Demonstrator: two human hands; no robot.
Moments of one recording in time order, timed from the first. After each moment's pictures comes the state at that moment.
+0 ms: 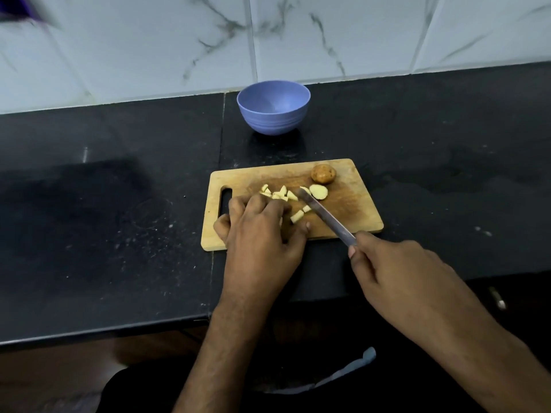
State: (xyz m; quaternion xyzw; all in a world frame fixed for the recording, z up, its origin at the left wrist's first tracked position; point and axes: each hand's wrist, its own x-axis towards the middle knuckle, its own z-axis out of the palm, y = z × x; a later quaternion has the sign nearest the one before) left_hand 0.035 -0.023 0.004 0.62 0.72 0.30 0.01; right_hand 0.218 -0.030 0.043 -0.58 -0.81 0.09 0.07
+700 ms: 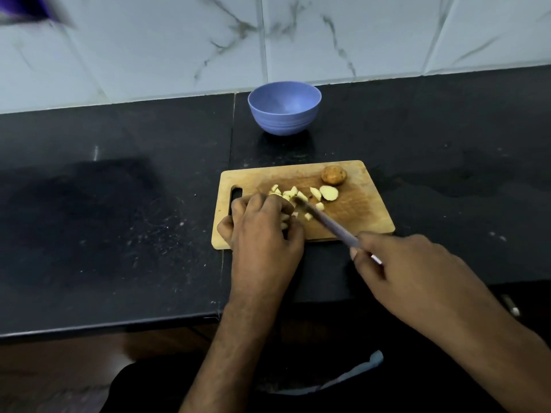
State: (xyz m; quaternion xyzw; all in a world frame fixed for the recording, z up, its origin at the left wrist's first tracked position) left_hand 0.032 -0.022 0.004 0.57 0.75 0.34 0.02; right_hand 0.216 -0.026 0.049 -0.57 -0.82 0.09 0.07
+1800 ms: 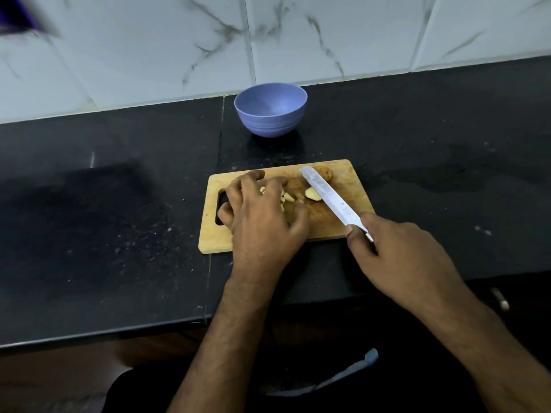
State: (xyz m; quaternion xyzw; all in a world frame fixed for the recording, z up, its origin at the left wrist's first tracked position) left_hand 0.044 0.007 0.008 0.58 0.75 0.32 0.02; right_hand 0.223 0.001 0.027 -0.61 -0.78 0.07 0.14
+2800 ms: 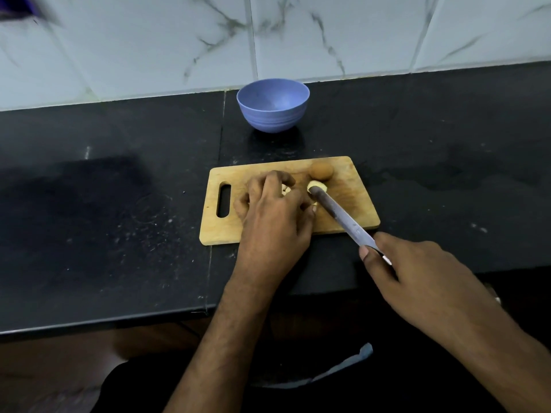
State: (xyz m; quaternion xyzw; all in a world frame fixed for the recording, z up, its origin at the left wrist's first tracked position) left_hand 0.045 -0.002 0.004 0.67 0.68 0.30 -0.01; right_hand 0.237 -0.033 0.045 -0.61 -0.78 0.10 0.06
